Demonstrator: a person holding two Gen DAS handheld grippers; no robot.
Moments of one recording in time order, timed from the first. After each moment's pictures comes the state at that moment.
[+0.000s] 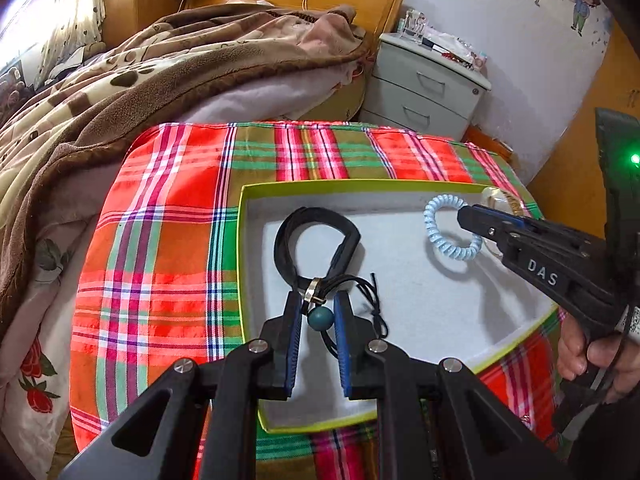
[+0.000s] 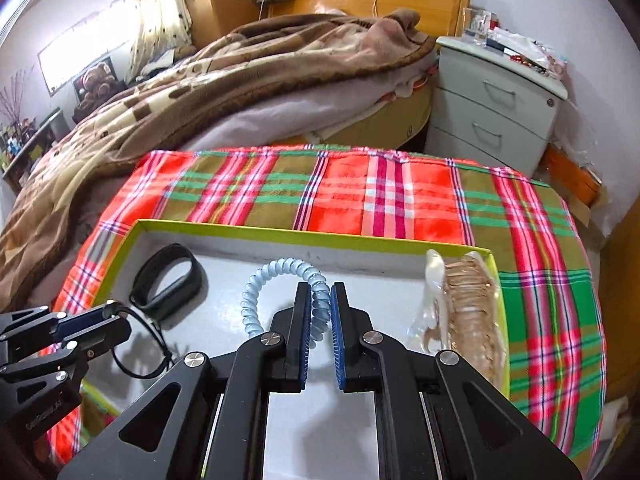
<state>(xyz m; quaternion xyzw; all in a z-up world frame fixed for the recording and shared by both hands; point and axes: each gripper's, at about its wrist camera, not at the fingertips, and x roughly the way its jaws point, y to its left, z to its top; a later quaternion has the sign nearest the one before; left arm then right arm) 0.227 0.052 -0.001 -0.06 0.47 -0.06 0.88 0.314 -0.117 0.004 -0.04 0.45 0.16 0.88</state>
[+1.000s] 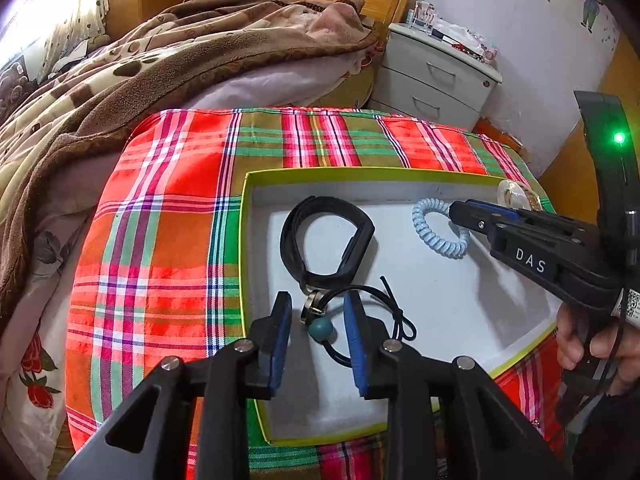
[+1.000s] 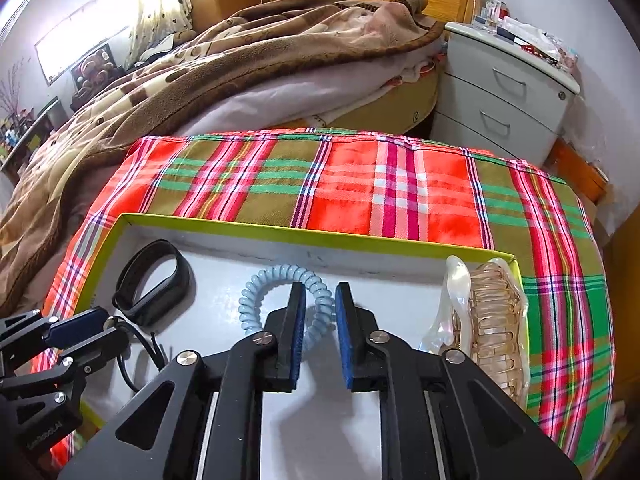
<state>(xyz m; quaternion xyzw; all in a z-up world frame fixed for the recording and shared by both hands) 0.235 0.053 -0.011 -0.06 0.48 -0.04 0.87 0.330 -0.110 -0.008 -0.05 0.47 0.16 0.87</state>
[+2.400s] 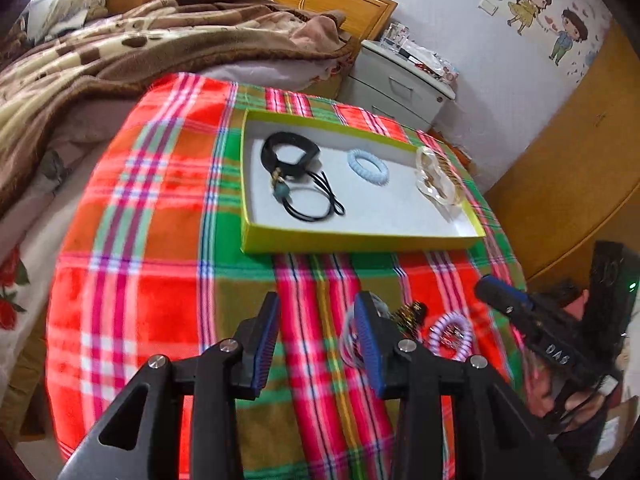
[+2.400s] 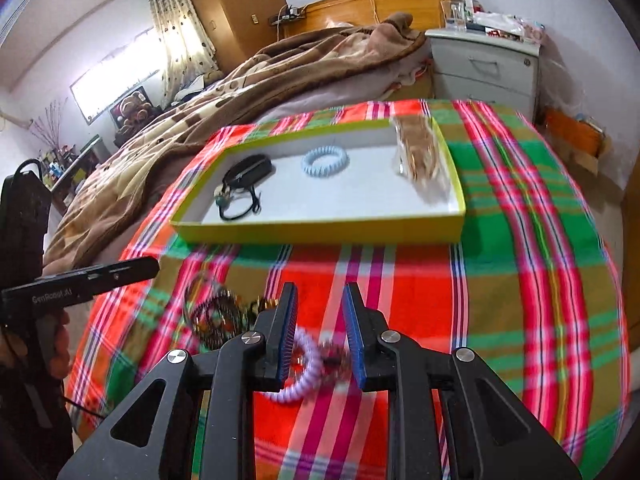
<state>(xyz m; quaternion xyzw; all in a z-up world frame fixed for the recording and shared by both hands) 0.116 0.067 0.005 -0.15 0.46 -0.11 0.87 0.160 -0.181 0.005 0.04 0.43 0.22 0.88</state>
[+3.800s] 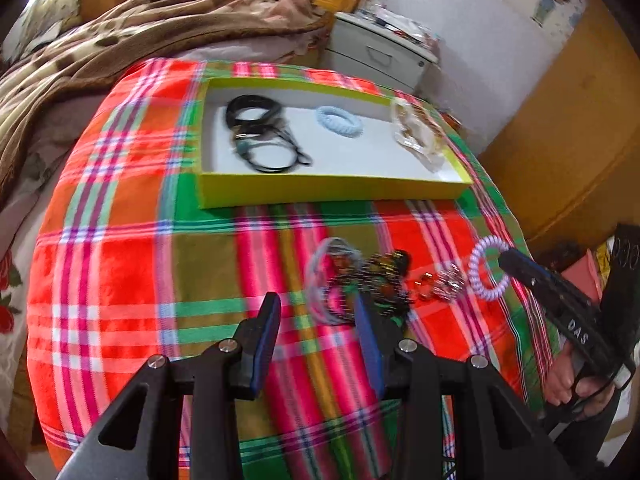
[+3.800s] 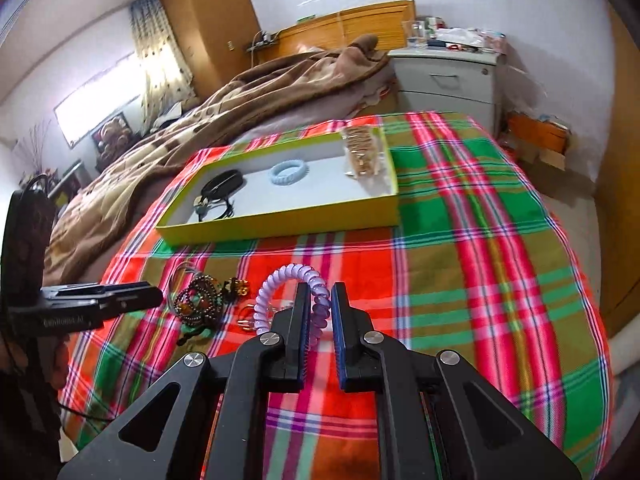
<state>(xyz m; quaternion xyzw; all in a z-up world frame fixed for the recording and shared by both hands) 0.100 0.029 -0.006 -0.09 0.49 -0.14 0.86 0.115 -0.217 0.011 0.06 0.39 0.16 0.91</state>
